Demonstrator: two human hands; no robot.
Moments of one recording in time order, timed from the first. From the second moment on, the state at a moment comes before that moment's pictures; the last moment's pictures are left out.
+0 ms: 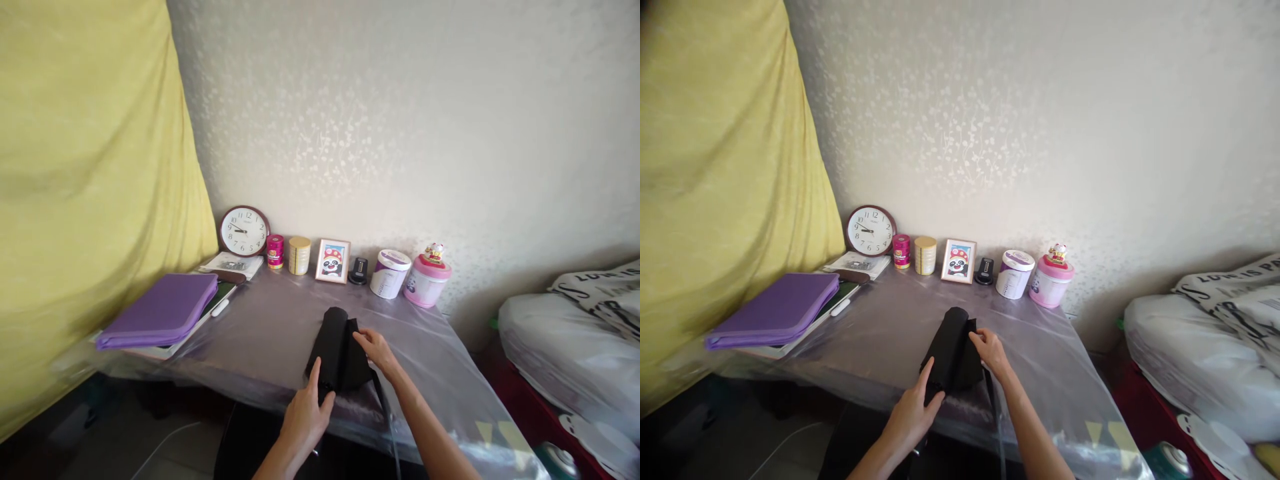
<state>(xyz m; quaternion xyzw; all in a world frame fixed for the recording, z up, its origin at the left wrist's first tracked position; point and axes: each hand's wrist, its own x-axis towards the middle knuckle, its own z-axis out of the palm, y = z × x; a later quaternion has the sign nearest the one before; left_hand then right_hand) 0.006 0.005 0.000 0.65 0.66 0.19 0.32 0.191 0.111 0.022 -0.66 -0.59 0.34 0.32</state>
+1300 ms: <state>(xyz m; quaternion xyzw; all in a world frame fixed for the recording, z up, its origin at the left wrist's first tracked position) 0.007 0.006 -0.003 0.65 0.66 0.20 0.32 0.150 0.115 0.024 -0.62 -0.54 0.46 0.34</state>
